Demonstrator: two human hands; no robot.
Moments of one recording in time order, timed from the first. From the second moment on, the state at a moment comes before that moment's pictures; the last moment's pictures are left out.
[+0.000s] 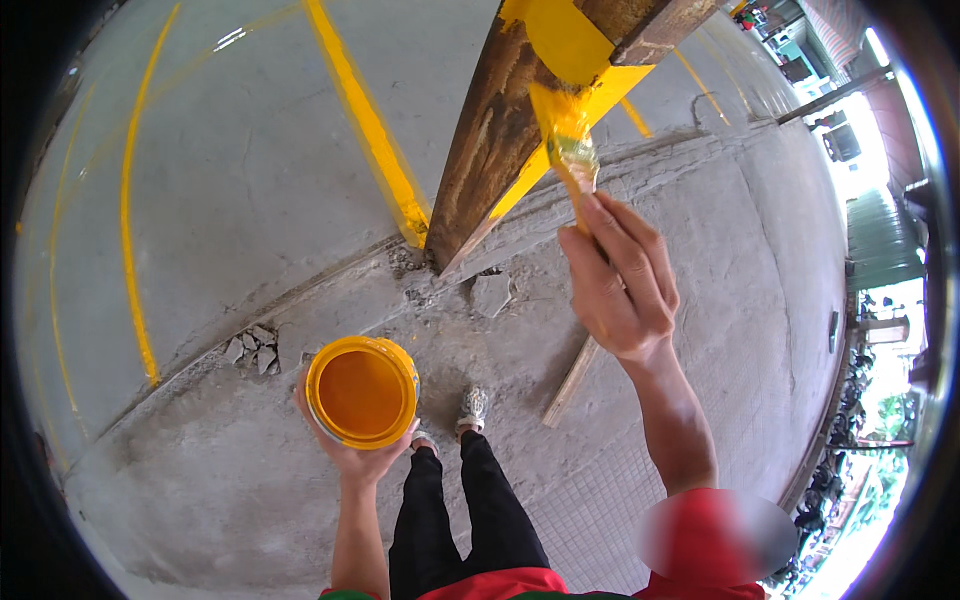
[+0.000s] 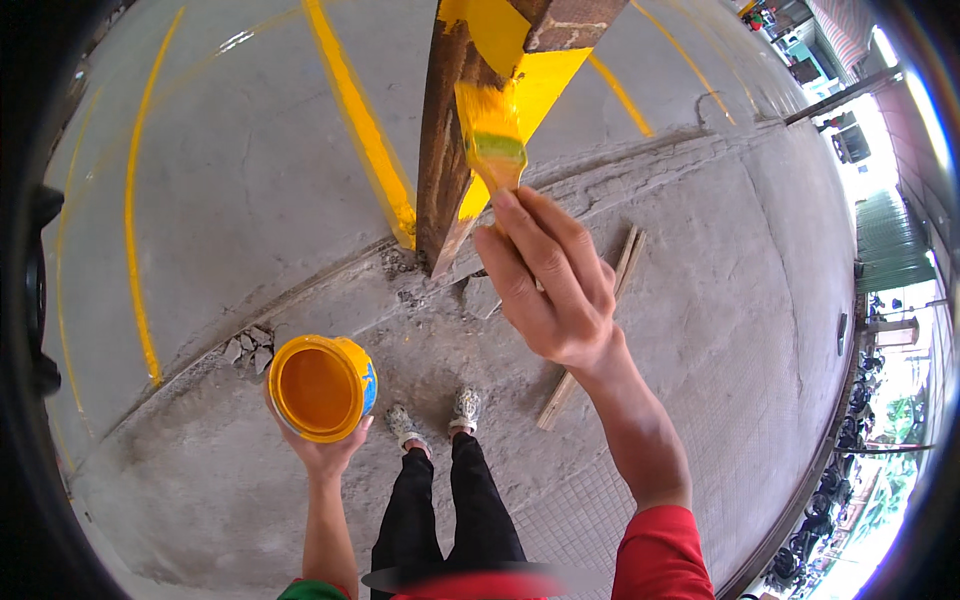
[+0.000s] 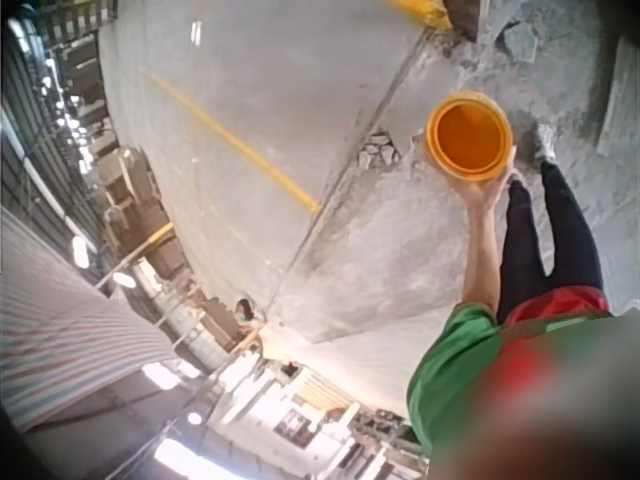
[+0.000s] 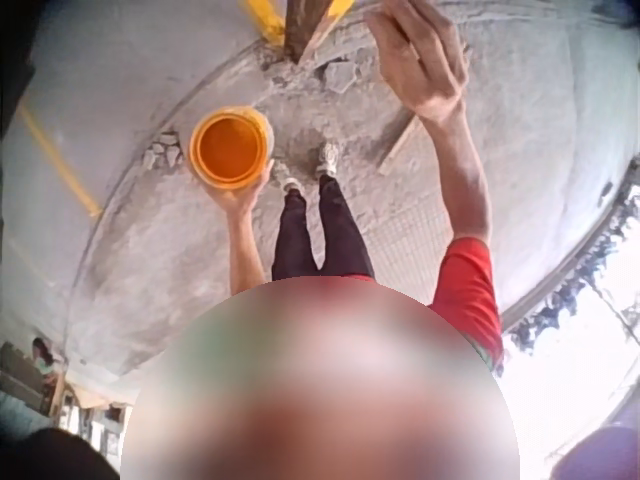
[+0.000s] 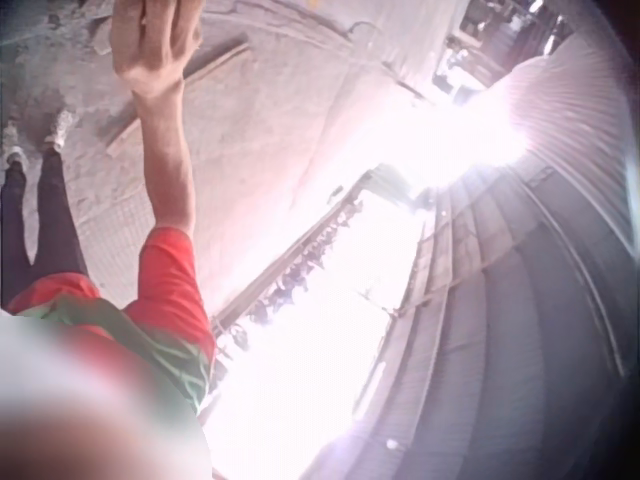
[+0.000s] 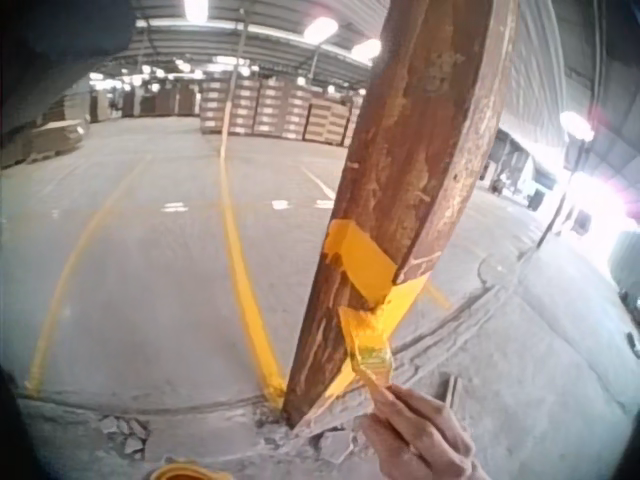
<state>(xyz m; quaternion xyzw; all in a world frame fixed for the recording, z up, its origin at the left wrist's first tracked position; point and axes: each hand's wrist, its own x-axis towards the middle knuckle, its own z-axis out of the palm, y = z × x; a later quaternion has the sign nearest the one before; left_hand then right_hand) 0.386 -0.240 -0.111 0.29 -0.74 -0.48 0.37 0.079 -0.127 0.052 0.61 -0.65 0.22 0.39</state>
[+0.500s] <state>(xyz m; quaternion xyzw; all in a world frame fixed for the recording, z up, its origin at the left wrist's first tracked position) 0.389 -0.247 -0.113 0.28 -0.74 -0.48 0.38 0.092 -0.118 0.074 0.64 -0.66 0.19 0.34</state>
